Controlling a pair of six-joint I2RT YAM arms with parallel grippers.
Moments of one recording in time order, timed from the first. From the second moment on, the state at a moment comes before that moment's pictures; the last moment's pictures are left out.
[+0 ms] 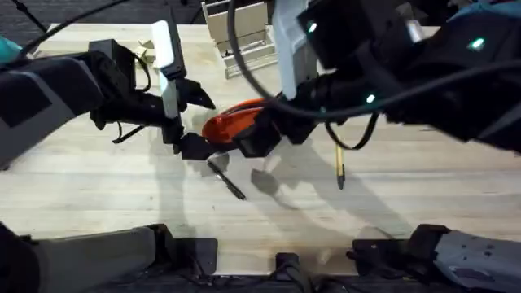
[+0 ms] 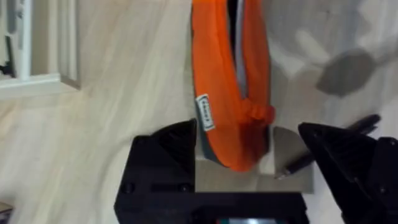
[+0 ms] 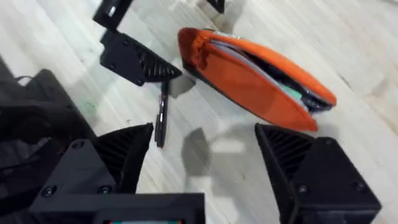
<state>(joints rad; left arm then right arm) 0.20 1.45 0.87 -0.84 0.84 1.41 0.80 1.34 1.19 -0.72 -0.18 0.06</state>
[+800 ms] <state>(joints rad) 0.20 1.45 1.16 -1.20 0.77 1.41 0.64 1.38 1.32 -0.72 -0.33 -0.34</state>
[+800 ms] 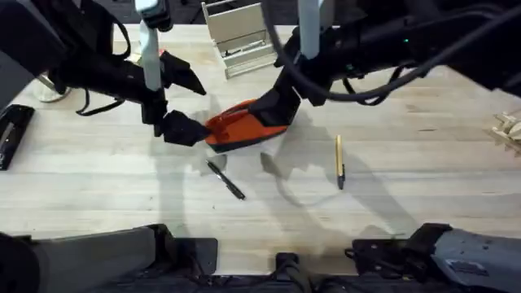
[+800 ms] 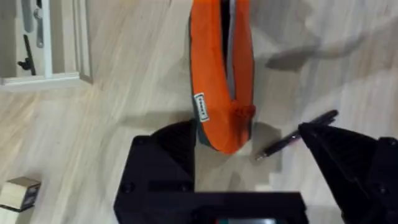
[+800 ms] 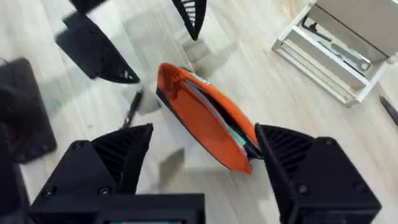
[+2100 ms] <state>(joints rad) 0.20 1.45 1.40 -1.48 0.69 1.41 0.64 1.45 1.40 -0.69 -0.33 -0.69</state>
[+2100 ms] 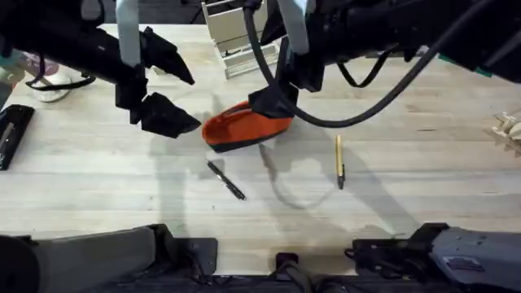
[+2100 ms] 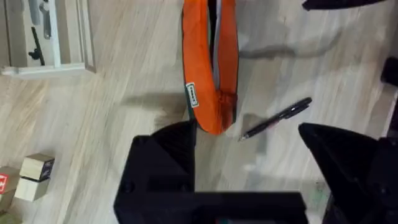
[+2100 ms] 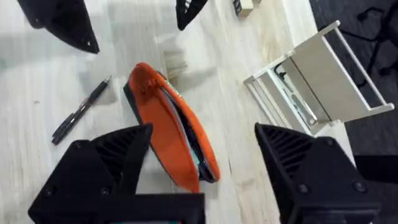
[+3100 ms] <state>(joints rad) 0.20 1.40 1.41 -1.51 0.68 1.38 0.64 1.65 1.40 -0.75 -0.39 -0.82</state>
